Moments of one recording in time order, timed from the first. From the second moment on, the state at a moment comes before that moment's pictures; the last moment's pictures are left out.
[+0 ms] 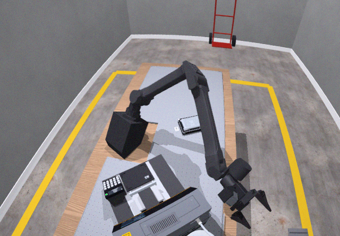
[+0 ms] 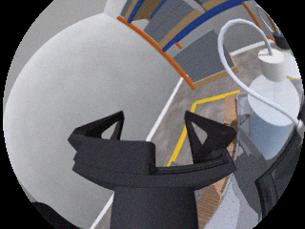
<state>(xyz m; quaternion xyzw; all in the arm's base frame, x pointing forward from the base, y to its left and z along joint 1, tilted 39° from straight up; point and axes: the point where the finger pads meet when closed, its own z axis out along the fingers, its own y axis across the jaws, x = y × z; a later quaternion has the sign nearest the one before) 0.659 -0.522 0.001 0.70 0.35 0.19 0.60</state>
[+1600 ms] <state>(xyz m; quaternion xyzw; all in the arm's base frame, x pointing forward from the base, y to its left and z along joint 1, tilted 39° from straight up) 0.580 -0.460 0.033 0.63 0.63 0.08 0.45</state>
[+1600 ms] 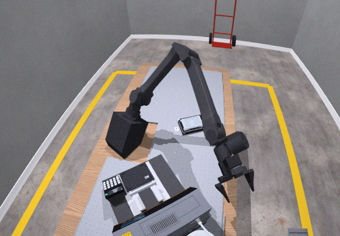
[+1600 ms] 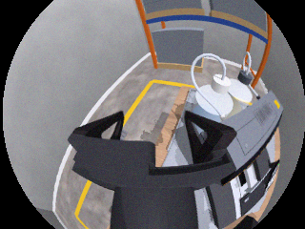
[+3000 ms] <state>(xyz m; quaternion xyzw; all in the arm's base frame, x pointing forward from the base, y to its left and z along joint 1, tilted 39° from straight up) 0.454 -0.340 0.063 0.41 0.87 0.06 0.27</state>
